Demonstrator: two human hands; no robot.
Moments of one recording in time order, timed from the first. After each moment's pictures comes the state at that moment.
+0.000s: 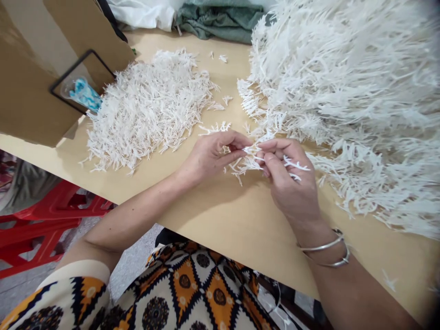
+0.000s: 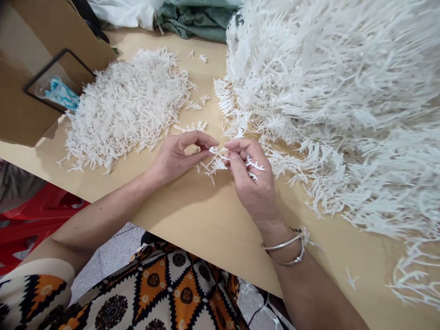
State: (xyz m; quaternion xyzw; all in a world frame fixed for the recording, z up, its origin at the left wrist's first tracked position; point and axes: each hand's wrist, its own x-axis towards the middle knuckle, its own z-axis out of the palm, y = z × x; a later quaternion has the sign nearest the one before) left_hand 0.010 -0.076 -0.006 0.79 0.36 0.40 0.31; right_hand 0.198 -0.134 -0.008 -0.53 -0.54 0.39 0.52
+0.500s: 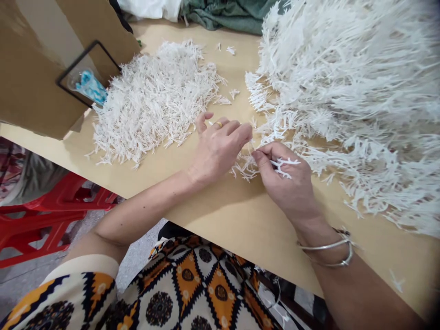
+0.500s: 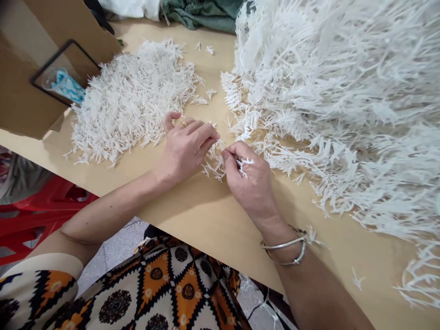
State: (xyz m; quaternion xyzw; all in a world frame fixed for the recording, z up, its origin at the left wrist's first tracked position) left_hand 0.021 -0.087 -0.001 0.83 0.47 0.30 0.04; right_hand 0.190 -0.133 -0.001 -0.58 -0.66 0.26 0.40
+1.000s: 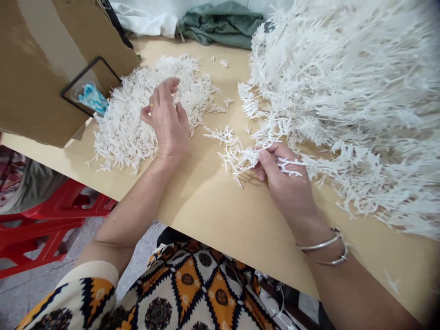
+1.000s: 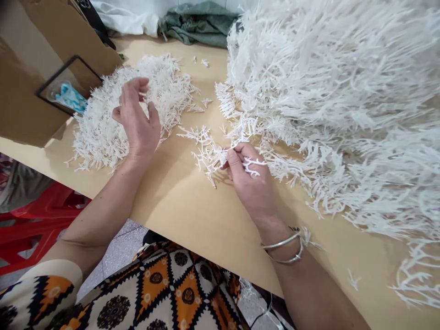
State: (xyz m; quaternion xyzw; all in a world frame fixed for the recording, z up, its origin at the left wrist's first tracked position) left_hand -0.046 -0.022 0.002 0.63 0.63 0.46 -0.04; right_hand 0.196 -0.129 -0.011 -0.54 -0.55 0.41 0.49
